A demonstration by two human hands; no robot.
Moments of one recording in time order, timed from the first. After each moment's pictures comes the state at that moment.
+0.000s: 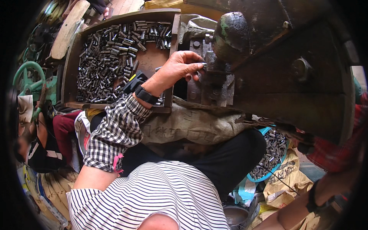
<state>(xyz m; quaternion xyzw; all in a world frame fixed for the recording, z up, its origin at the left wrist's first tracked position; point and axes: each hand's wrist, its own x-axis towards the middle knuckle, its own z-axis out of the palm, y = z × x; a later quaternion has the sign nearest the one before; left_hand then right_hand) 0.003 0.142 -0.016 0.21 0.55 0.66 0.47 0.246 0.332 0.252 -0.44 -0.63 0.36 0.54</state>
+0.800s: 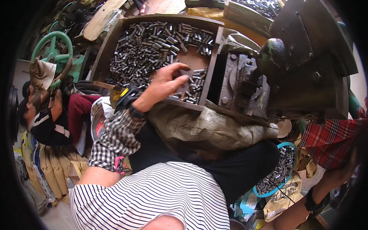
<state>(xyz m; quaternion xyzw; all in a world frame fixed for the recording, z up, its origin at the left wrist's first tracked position) 0.018 0.007 0.029 0.24 0.76 0.56 0.24 0.362 0.448 0.190 -0.19 -0.87 0.02 0.45</state>
